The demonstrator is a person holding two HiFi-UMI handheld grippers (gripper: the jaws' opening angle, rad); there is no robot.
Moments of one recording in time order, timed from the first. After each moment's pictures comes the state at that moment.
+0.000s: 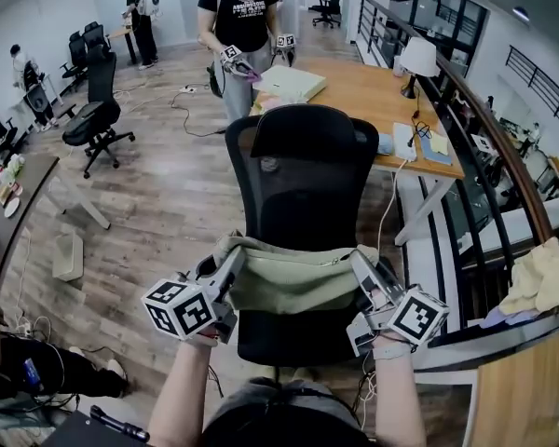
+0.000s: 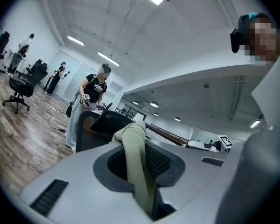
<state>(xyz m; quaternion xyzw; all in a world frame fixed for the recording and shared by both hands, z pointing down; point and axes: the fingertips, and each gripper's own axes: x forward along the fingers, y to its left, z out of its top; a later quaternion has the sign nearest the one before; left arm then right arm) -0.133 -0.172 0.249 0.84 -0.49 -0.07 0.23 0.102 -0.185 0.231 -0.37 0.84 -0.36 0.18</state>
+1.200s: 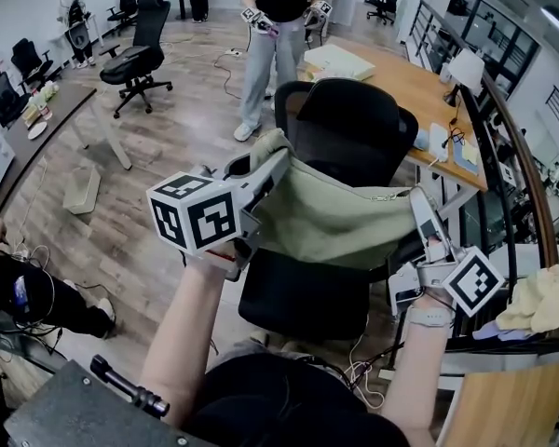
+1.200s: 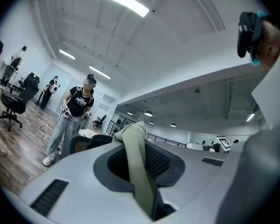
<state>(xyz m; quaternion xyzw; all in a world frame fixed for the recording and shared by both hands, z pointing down) -0.133 -0.157 0.124 0.85 -0.49 -0.10 0.15 0.095 -0.170 0.110 -0.34 0.88 -0.27 0.21</state>
